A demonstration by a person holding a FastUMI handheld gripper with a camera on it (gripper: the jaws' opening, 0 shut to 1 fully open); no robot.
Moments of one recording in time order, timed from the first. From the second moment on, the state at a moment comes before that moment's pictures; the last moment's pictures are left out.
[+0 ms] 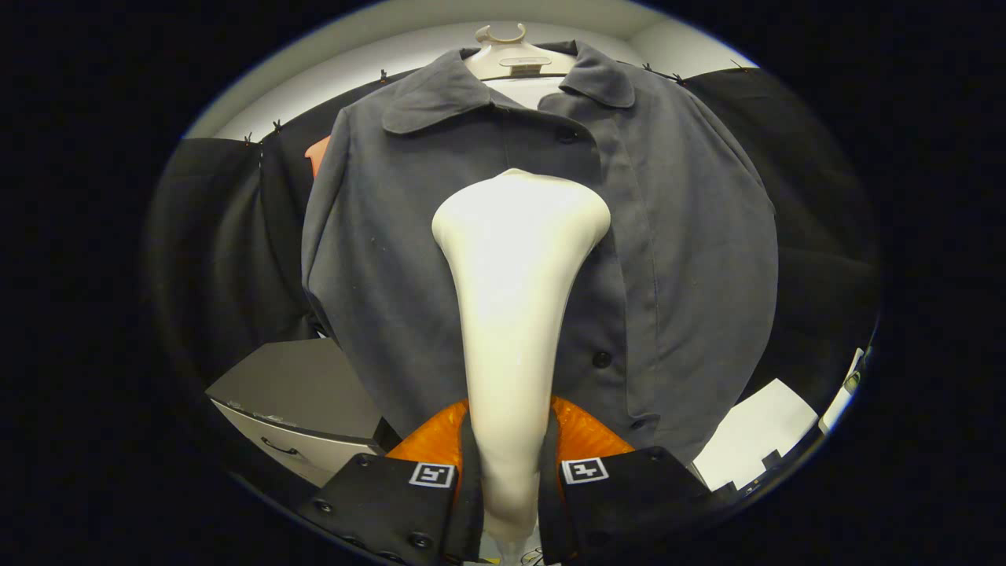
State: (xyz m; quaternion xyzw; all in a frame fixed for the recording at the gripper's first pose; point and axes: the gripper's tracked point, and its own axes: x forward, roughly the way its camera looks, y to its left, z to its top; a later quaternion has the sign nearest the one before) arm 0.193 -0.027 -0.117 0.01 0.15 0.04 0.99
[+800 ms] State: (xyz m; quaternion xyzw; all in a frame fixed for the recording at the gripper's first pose) arm 0.177 -0.042 -0.231 0.00 0.24 0.02 0.97
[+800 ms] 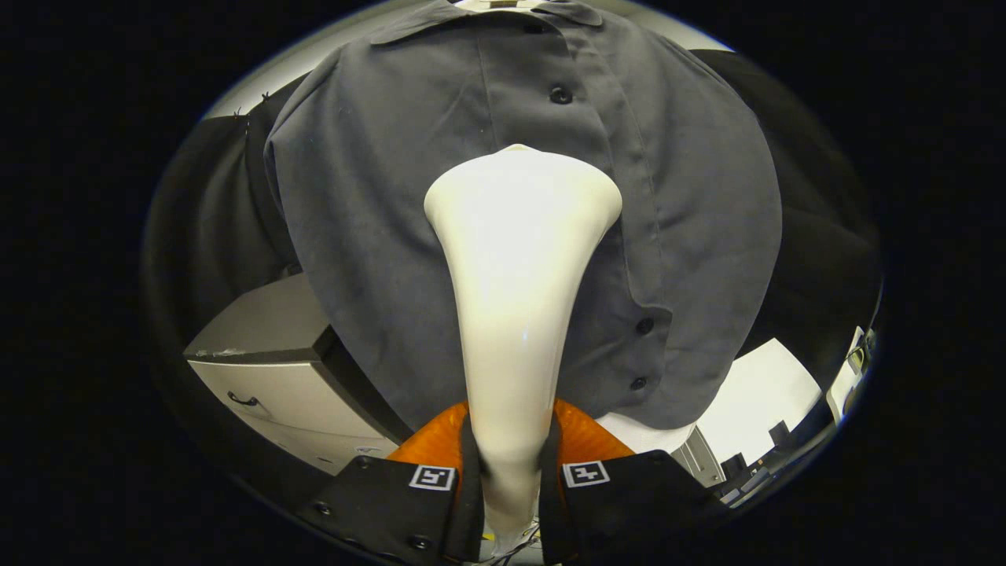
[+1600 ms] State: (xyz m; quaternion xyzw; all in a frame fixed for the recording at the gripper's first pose) arm 0.152 -0.052 -0.332 0.01 0.33 0.00 0.94
